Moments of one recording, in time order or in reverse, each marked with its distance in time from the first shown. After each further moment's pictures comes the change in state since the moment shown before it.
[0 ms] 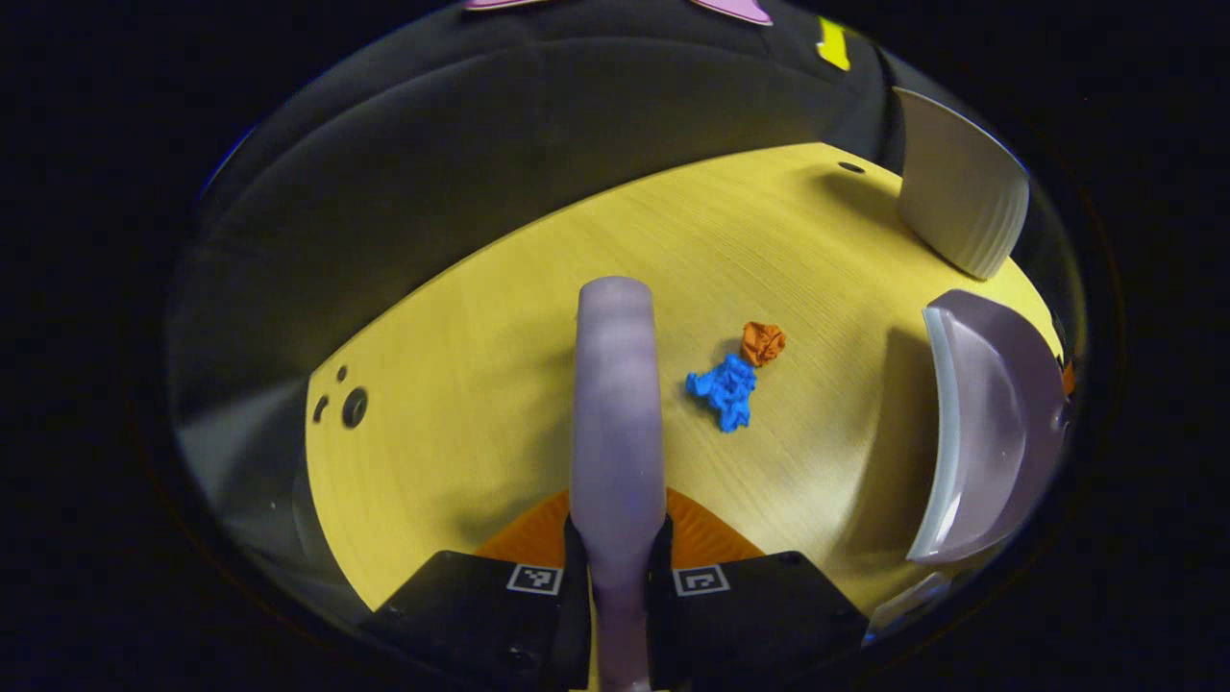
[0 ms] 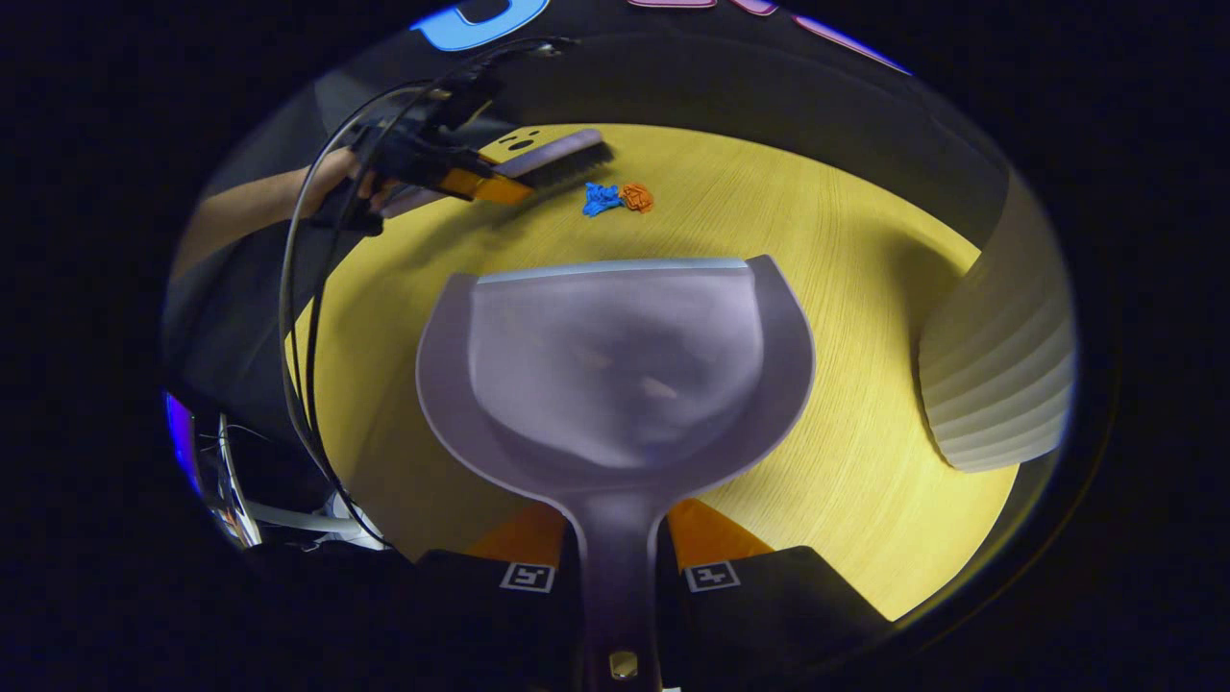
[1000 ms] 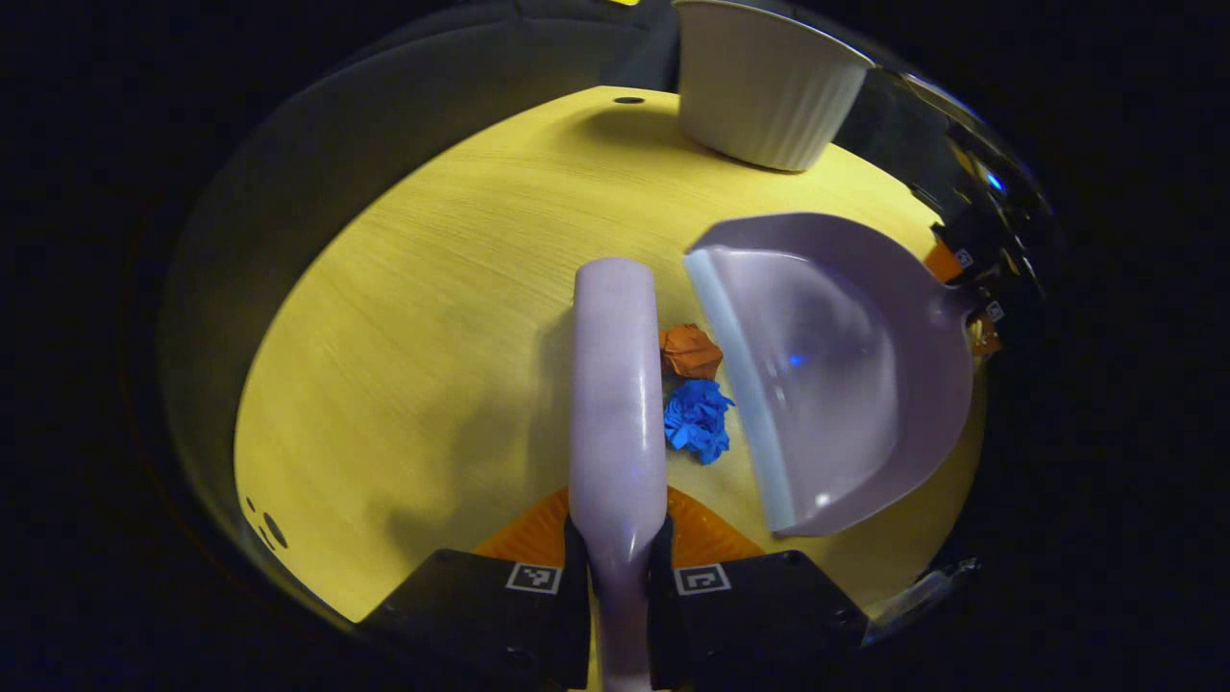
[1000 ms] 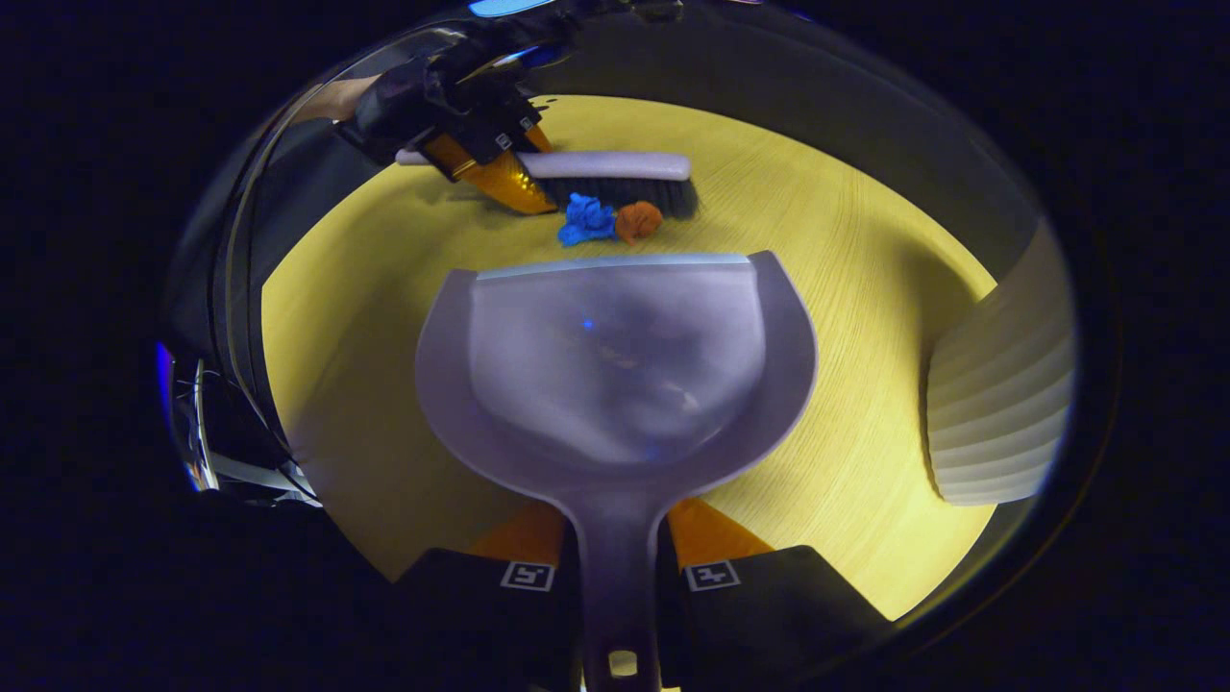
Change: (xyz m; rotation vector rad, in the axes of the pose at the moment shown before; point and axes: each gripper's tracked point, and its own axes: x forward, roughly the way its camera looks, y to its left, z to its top) left arm -0.014 -0.119 -0.016 0.361 0.141 -0.441; right arm 0.019 -0.017 -0.009 -0.138 0.050 -0.044
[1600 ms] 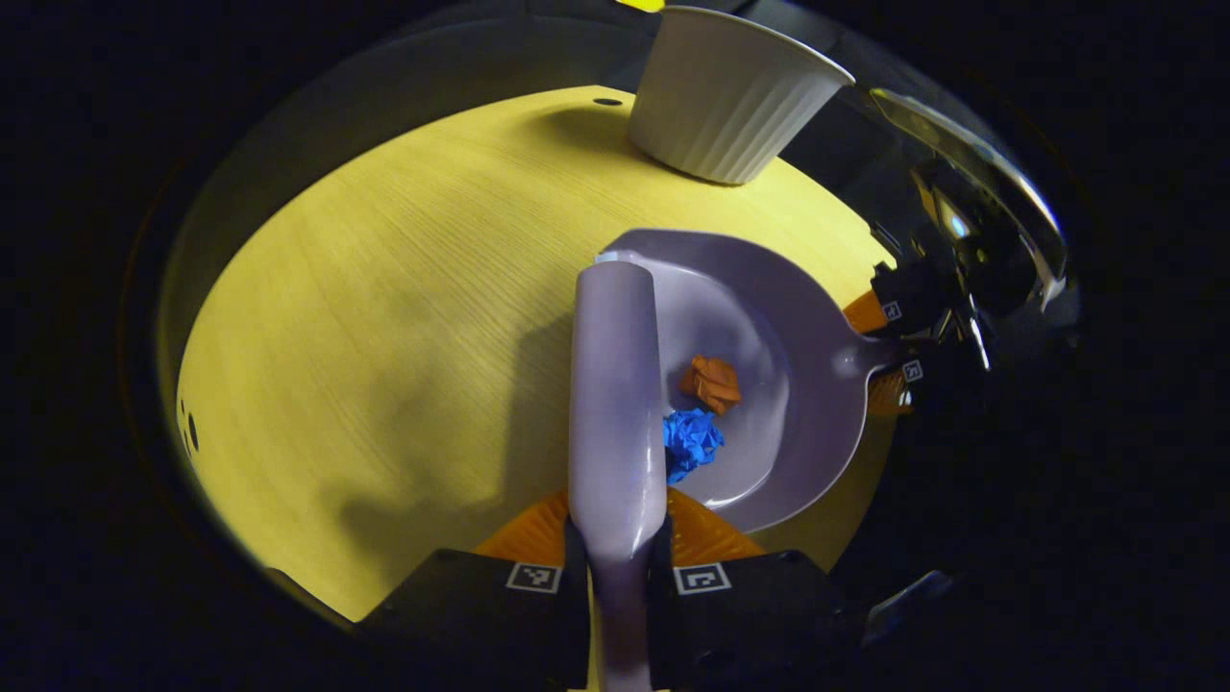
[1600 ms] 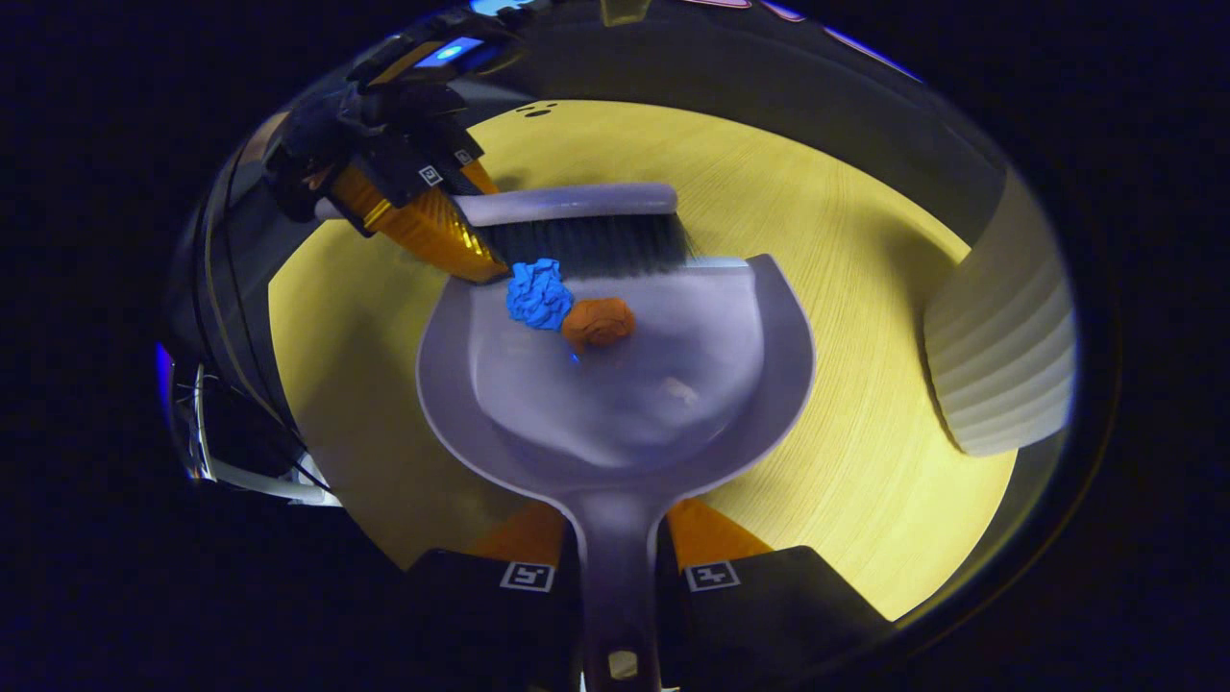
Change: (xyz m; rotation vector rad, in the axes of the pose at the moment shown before) left arm -0.012 -0.102 0.008 -0.258 -0.075 -0.099; right arm 0.003 0.000 0.001 0.057 -0.027 -0.012
